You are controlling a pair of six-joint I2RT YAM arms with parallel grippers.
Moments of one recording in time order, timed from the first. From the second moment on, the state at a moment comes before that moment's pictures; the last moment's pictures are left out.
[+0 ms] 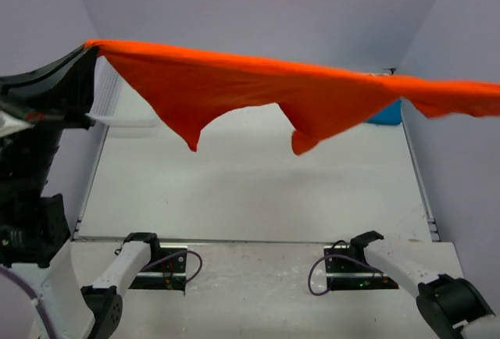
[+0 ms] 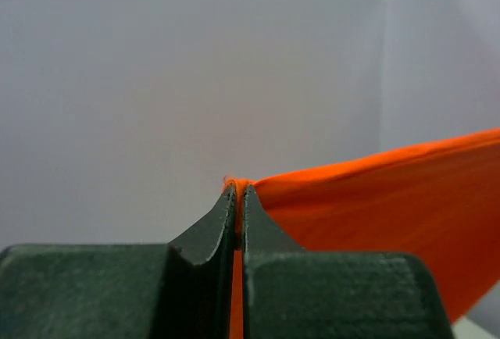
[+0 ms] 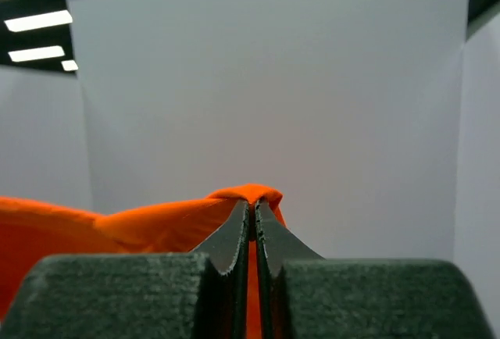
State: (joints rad) left arm -0.01 0.92 1.79 -0.29 0.39 -0.25; right arm 0.35 1.00 2.39 -0.80 0.09 -0.02
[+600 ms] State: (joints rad) left arm -0.01 1.27 1.77 -0.22 0.40 -0.28; right arm 0.35 1.40 2.50 -0.72 -0.02 0.01
